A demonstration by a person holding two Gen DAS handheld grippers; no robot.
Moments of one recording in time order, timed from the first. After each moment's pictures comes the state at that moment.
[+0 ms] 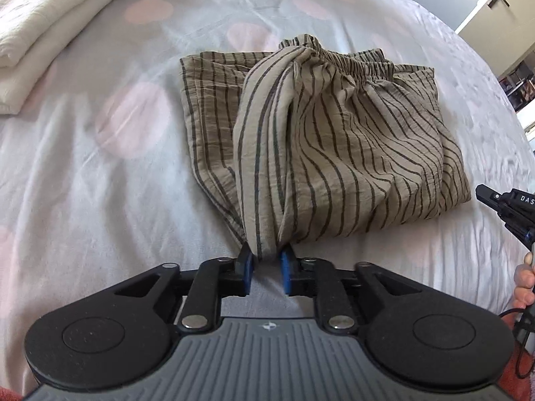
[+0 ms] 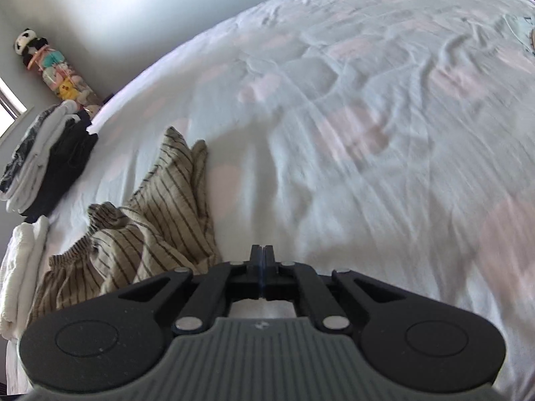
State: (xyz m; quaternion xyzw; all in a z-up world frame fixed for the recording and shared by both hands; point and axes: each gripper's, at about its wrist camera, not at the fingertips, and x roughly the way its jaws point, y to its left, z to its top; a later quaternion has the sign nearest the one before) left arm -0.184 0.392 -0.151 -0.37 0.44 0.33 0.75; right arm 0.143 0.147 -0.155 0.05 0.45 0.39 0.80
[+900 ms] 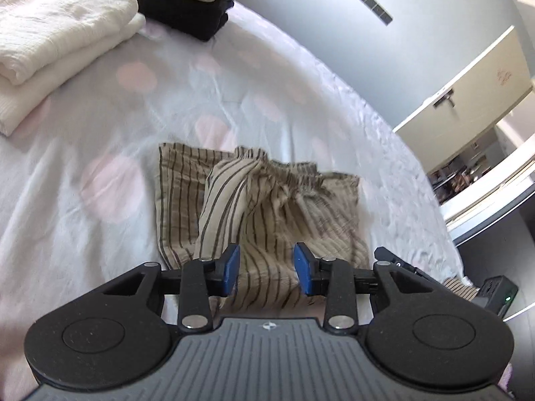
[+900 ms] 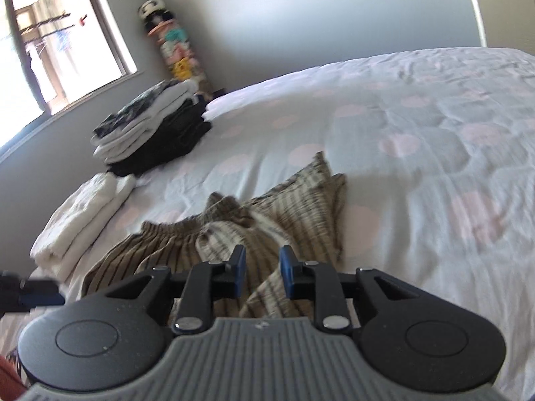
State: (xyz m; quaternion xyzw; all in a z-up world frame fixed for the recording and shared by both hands) left arm -0.213 0.407 -0.110 -0.43 0.27 0.30 0.81; right arm 0.085 0.187 -0.124 -0.02 0.34 0.57 0.75
